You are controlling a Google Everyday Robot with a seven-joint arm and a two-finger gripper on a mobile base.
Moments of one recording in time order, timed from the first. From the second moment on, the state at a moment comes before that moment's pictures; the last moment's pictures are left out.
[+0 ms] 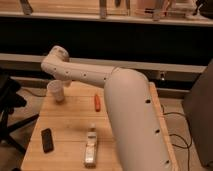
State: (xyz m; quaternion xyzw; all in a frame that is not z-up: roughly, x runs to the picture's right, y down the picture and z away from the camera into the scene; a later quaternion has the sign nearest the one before) arm -0.220 -0.061 0.867 -0.07 -0.11 -0.63 0.77
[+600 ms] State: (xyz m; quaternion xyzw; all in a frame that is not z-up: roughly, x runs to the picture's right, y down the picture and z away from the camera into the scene) arm -0.232 -0.067 0.868 -0.06 -0.11 -0.64 0.76
